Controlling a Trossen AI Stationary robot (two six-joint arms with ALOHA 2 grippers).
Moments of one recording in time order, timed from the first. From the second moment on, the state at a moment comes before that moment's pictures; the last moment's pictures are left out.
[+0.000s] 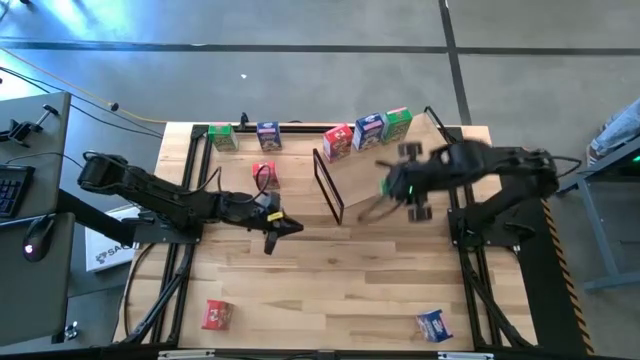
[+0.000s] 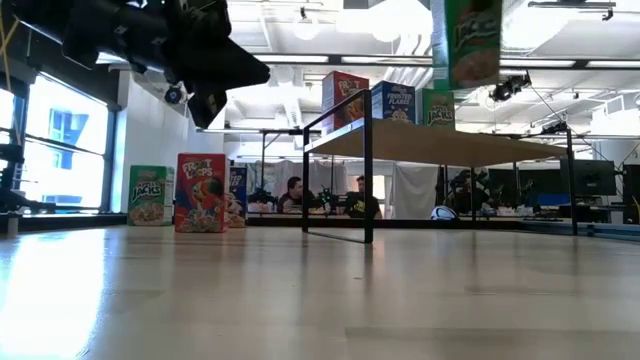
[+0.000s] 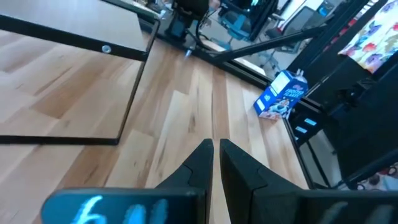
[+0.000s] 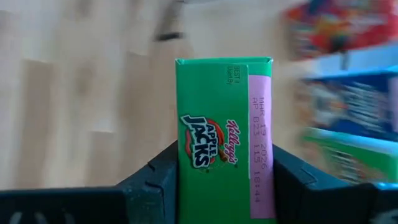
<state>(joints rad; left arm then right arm) -0.15 1.25 0.48 0.49 -0.05 -0.49 0.12 1.45 1.77 -1.57 0.33 -0.14</state>
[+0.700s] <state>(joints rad) -0.15 1.25 0.48 0.51 -0.06 -0.47 -0.47 1.33 1.49 -1.32 0.11 -0.58</state>
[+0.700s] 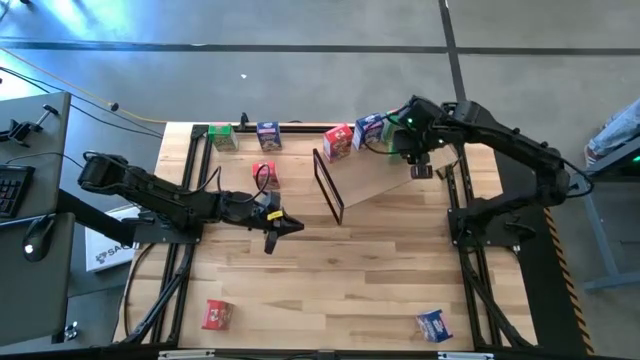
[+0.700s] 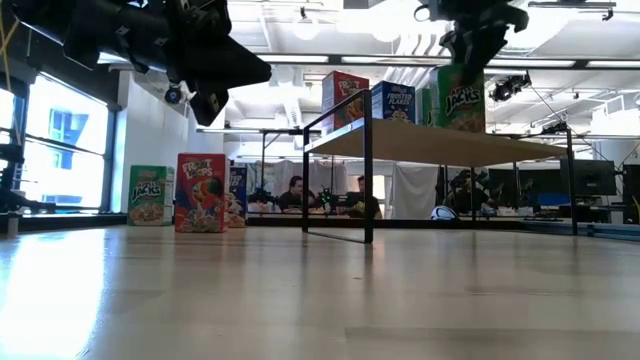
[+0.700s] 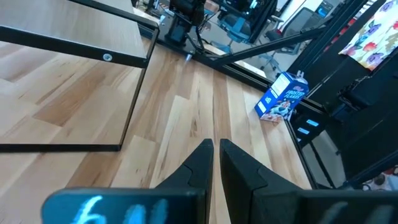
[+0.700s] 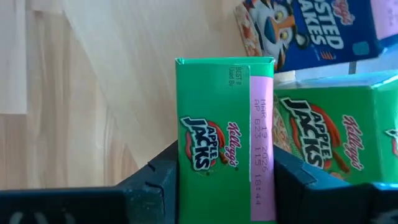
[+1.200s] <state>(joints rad) -0.15 1.25 0.48 0.52 -0.06 -0.47 -0.50 1.33 1.49 -1.30 0.20 -0.60</state>
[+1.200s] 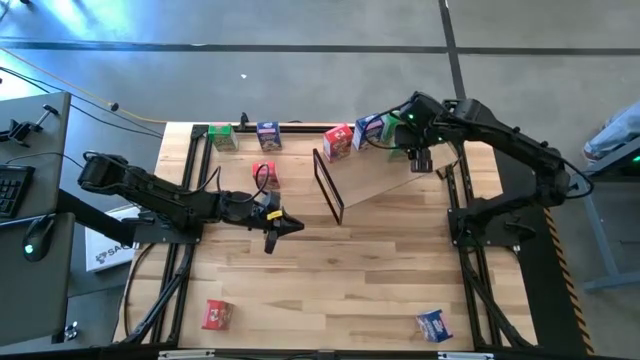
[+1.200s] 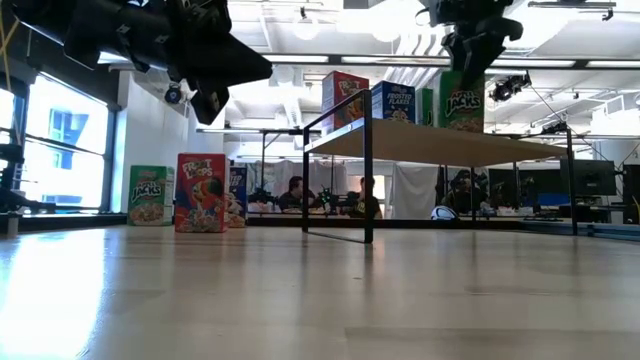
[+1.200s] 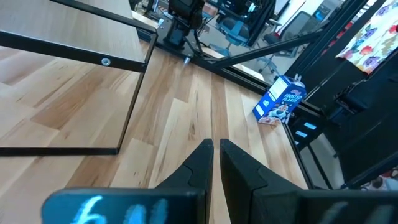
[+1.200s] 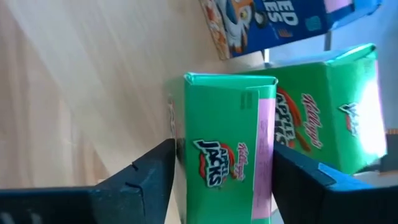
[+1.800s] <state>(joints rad) -0.14 1.25 0.48 0.45 -0.04 -0.51 -0.42 1.17 1.49 -1.27 0.28 -0.39</state>
